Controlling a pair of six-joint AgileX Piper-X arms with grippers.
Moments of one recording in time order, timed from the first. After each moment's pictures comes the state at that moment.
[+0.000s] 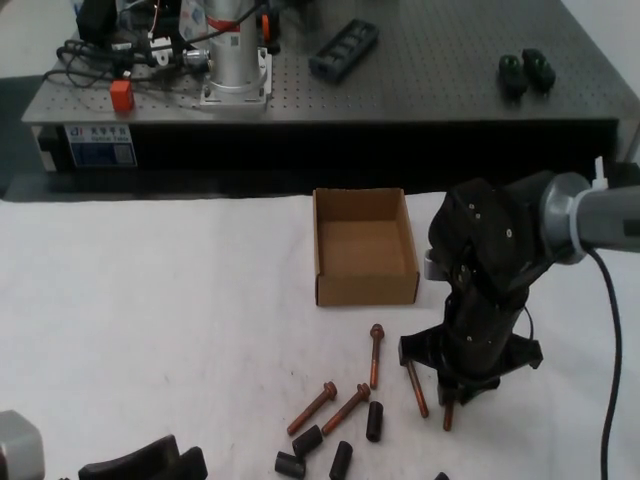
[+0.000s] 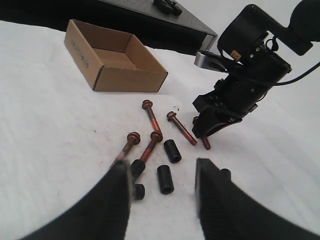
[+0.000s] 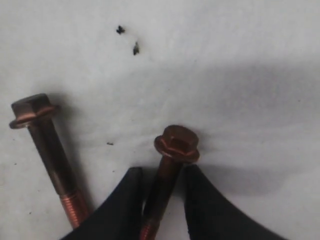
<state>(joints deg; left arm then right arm) -34.9 12.9 0.6 3.6 7.3 -26.0 13.6 103.9 -59.7 45.5 2.9 20.7</state>
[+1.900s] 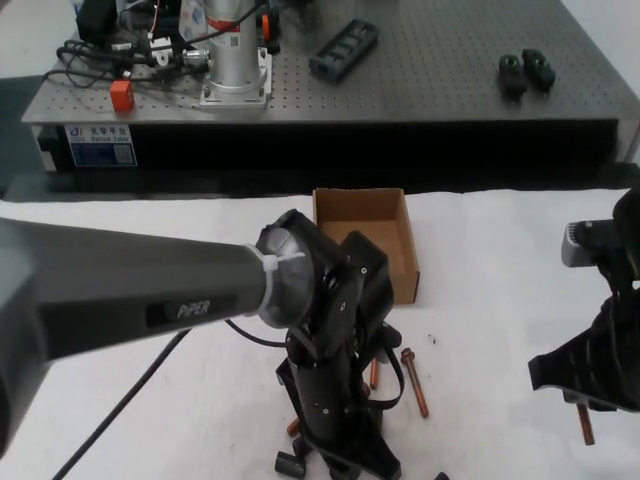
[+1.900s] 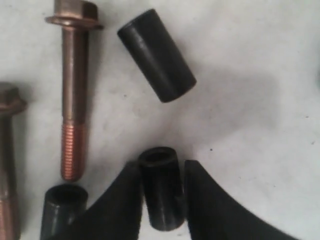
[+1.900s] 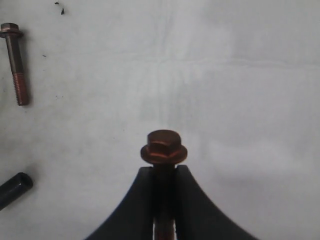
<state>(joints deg) -46.4 110.9 -72.0 49.2 10.8 -0.7 2.9 63.0 -40.8 51.4 5.8 4.4</state>
